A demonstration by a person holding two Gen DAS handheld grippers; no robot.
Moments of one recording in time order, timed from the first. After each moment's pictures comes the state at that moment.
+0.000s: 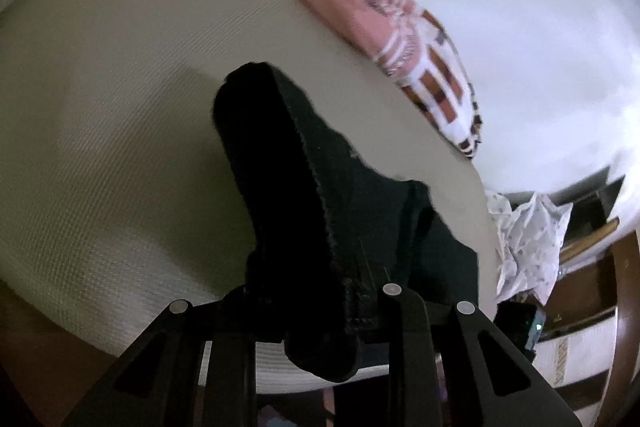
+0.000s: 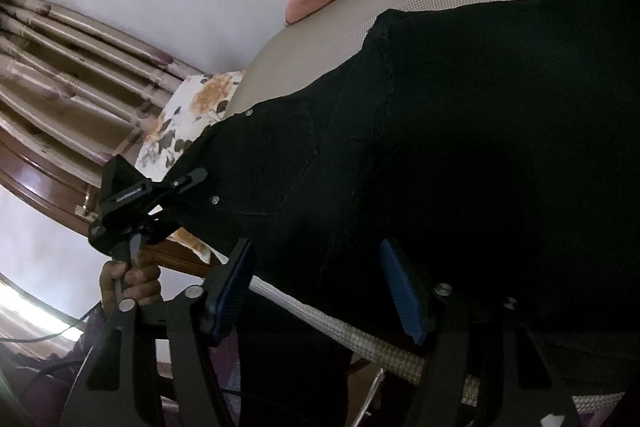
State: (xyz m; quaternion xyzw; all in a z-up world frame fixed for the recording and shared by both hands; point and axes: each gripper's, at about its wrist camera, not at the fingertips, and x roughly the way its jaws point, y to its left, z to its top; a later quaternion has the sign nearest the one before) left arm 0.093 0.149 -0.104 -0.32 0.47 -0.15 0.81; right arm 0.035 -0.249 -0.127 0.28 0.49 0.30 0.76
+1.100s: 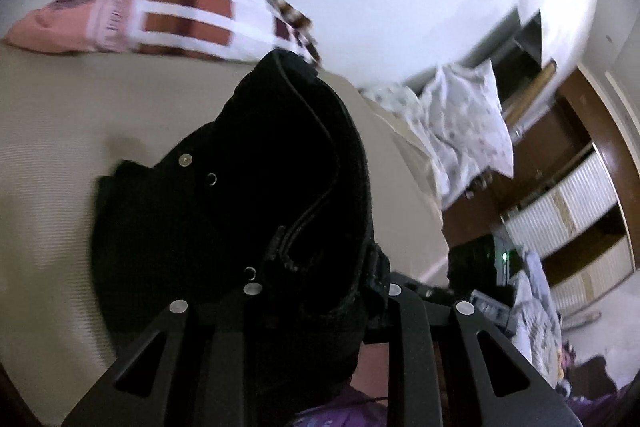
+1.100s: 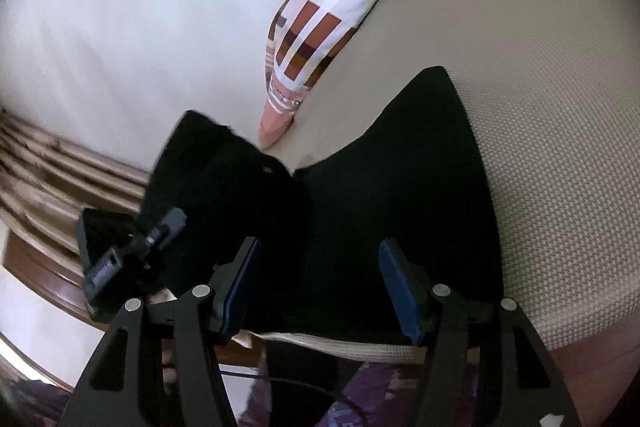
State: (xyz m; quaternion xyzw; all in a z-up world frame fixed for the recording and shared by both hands) left arm 0.106 -0.159 -0.018 -0.14 0.45 -0.38 0.79; right arm -0.004 -0.445 -0.102 0.47 0.39 0.22 0.76
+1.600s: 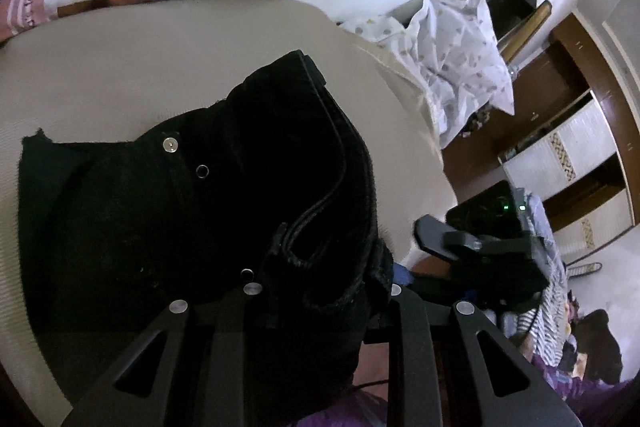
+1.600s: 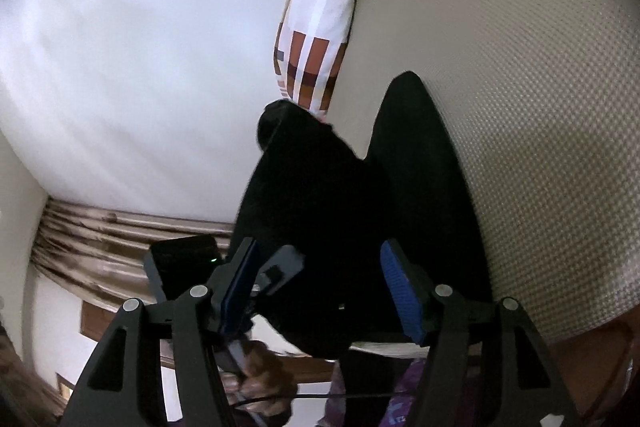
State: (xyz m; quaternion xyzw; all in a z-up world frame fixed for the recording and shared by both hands) left arm 0.105 -0.255 -0.067 -0.07 0.52 -0.42 0.75; right arm -0.009 -0.486 -0.132 0.59 0.35 0.24 0.69
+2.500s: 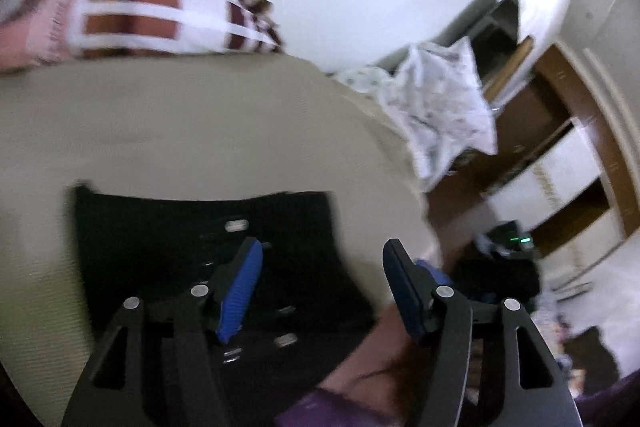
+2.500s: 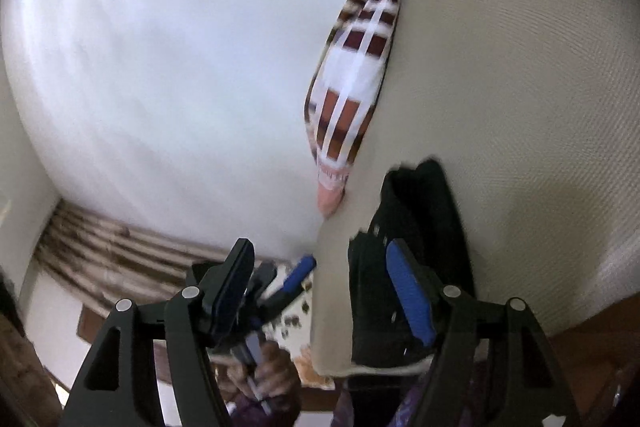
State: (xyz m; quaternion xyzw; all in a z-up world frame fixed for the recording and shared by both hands) left arm 0.116 -0.182 -0.015 -0.11 0.45 -0.41 0.78; right arm -0.039 -0.523 -0.082 0.58 0.29 0.24 0.72
